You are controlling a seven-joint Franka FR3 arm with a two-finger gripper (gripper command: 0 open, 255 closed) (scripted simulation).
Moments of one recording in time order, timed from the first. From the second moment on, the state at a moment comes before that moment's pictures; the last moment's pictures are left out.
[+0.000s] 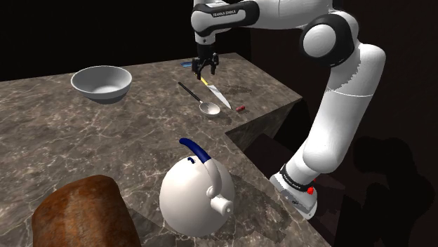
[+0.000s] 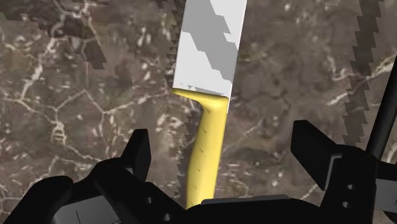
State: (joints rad) arm -0.03 0.29 -0.05 -1.67 -0.05 1.79 0.05
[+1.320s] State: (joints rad) arm -0.04 0.29 -0.05 -1.74 -0.05 1.86 0.05
